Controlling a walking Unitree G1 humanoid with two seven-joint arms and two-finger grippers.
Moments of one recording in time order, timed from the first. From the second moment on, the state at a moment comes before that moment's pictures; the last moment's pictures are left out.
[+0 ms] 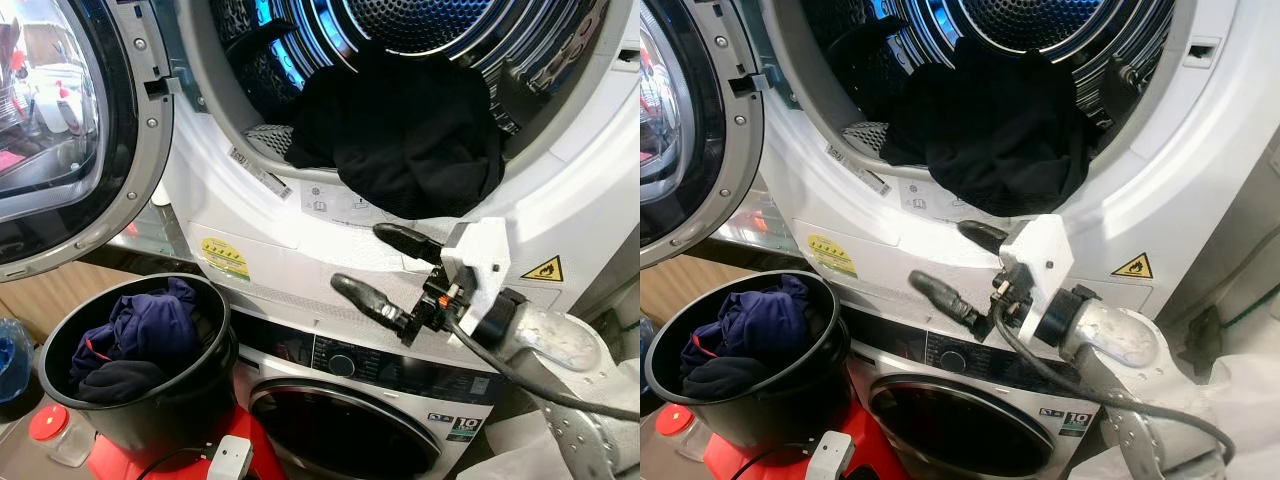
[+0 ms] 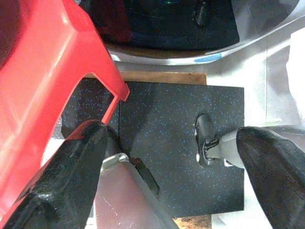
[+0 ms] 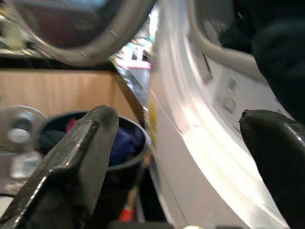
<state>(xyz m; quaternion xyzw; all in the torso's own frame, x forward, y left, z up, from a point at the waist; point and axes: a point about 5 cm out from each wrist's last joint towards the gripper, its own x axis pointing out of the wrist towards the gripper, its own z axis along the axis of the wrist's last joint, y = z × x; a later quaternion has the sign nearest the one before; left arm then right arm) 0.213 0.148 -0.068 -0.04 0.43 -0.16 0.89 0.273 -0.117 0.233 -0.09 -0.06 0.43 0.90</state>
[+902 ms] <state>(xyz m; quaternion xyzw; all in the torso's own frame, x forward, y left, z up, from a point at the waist) 0.214 0.150 -0.068 -0.04 0.43 -0.15 0.89 0.310 -0.142 0.220 -0.10 -0.04 0.25 0.96</state>
